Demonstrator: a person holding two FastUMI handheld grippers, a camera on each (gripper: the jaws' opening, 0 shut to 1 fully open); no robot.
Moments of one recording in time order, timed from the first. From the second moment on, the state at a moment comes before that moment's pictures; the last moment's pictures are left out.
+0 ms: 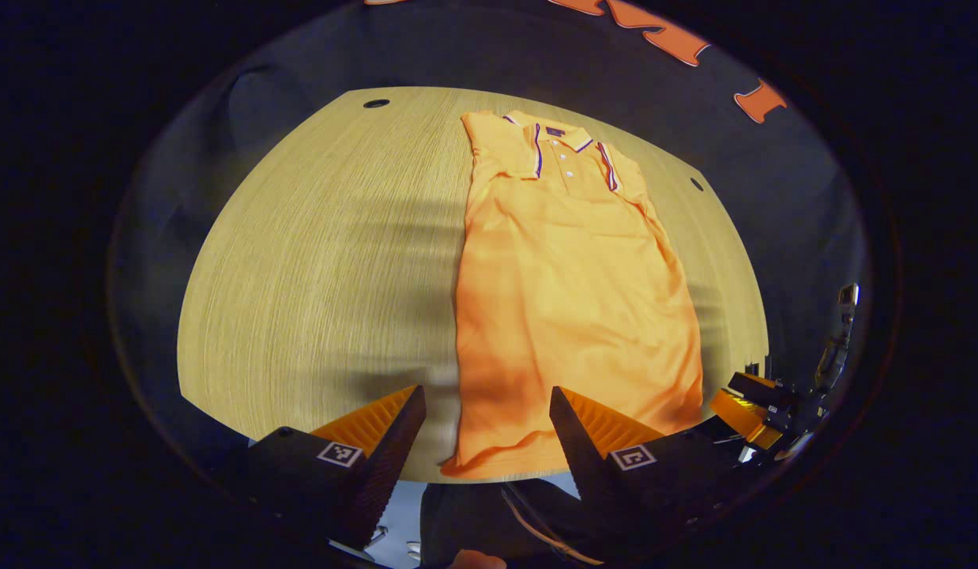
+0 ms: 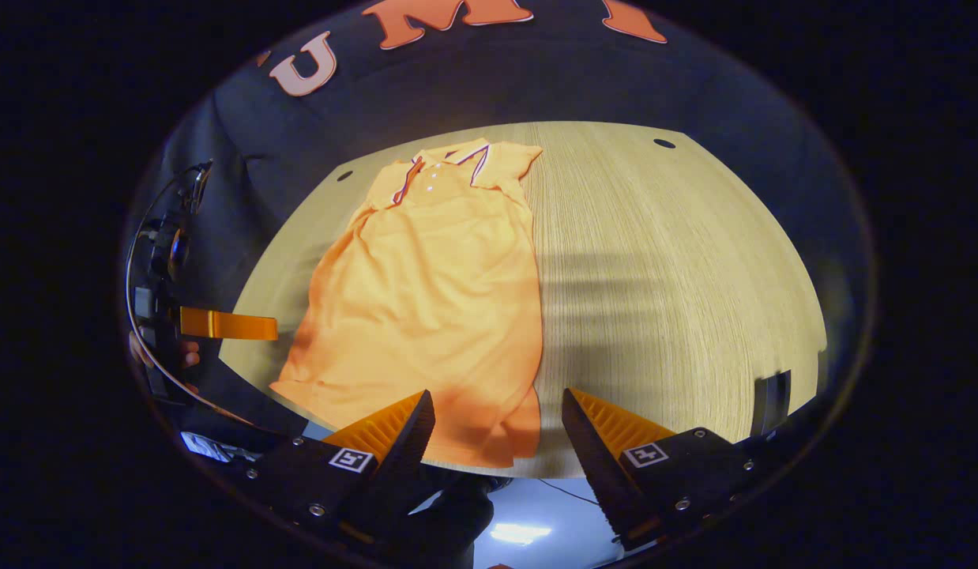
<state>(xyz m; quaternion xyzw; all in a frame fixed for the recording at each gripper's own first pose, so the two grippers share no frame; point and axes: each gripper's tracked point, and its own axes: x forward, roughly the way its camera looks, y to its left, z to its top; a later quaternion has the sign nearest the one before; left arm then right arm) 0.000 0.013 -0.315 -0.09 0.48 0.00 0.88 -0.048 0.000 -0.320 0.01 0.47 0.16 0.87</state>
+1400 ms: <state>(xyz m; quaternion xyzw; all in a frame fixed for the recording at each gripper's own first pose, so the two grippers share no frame) -0.010 -0.012 -0.375 0.02 0.42 -0.01 0.91 -0.049 0.013 -0.362 -0.01 0.48 0.14 0.87</state>
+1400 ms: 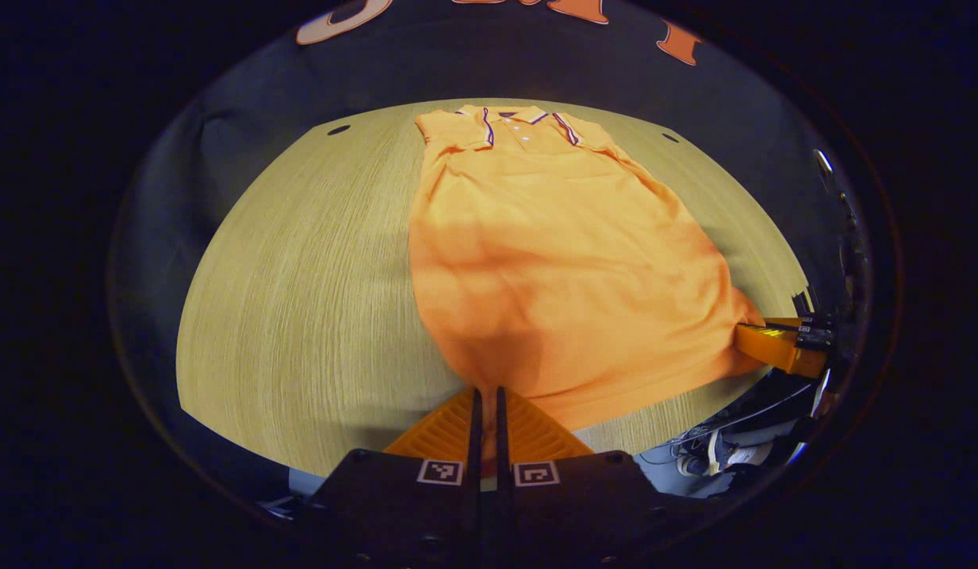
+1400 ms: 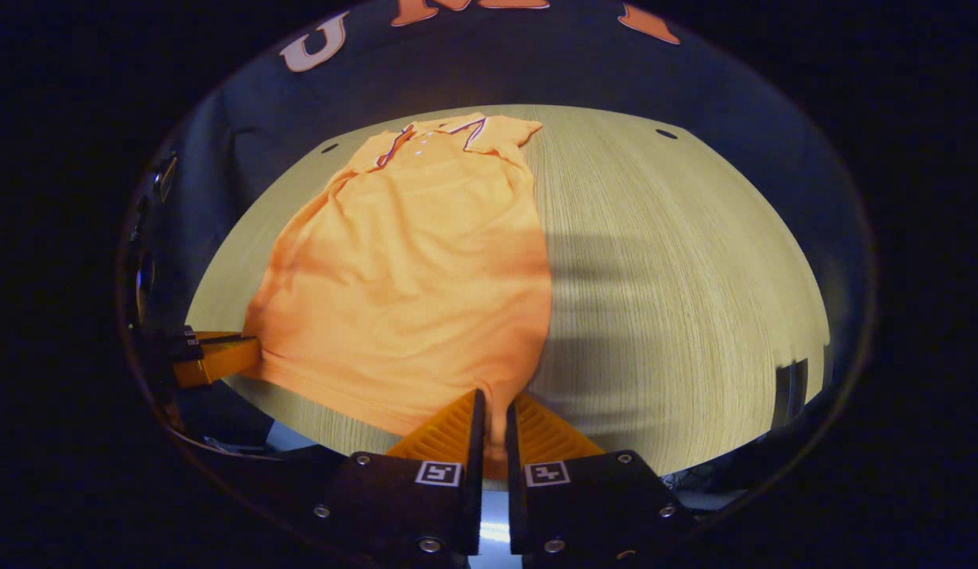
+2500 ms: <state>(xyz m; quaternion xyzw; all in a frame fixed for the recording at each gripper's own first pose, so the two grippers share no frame) 0.097 -0.017 -0.226 -0.09 0.31 -0.07 0.94 0.059 0.051 -0.224 0.20 0.37 0.19 0.89</state>
